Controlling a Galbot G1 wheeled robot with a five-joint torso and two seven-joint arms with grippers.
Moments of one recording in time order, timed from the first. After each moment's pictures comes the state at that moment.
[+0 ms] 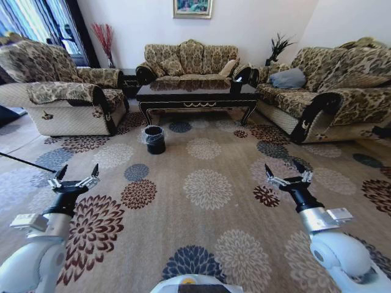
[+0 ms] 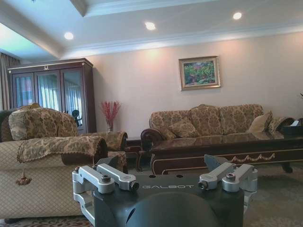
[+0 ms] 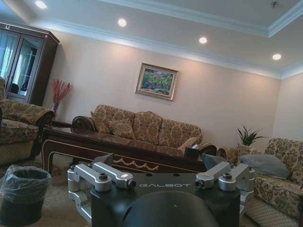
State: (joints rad) left arm 1.58 -1.25 -1.06 -2.34 -0.48 0.17 0.05; right arm -1.73 0.92 0.91 2.26 0.51 0.09 0.10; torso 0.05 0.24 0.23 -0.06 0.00
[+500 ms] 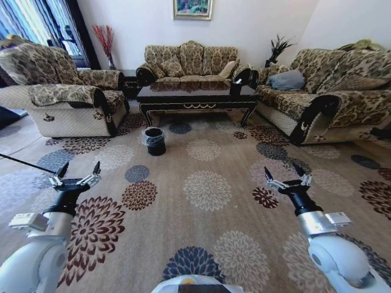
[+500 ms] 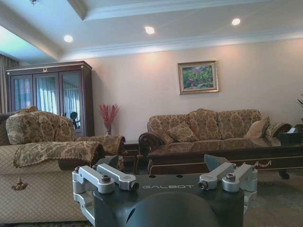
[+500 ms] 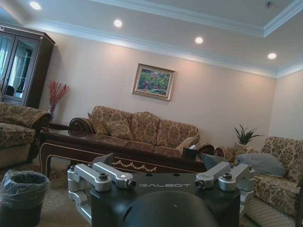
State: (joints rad) left arm 1.60 -1.25 -1.05 -2.37 -0.49 0.18 0.03; right arm -1.74 0.95 0.88 2.27 0.49 0.10 0.12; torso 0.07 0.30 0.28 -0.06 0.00
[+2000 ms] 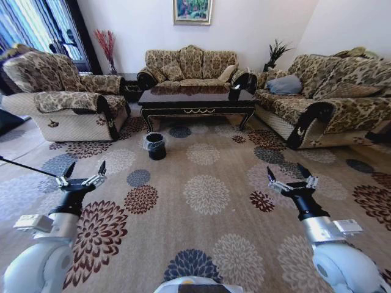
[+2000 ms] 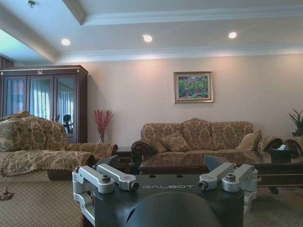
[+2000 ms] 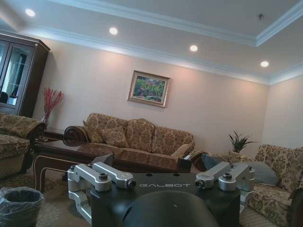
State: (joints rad) left arm 1.59 -1.28 -1.03 -2.40 -0.51 0.19 0.03; right arm -1.81 0.98 0.93 2.36 0.48 0.09 0.14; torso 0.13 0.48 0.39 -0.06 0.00
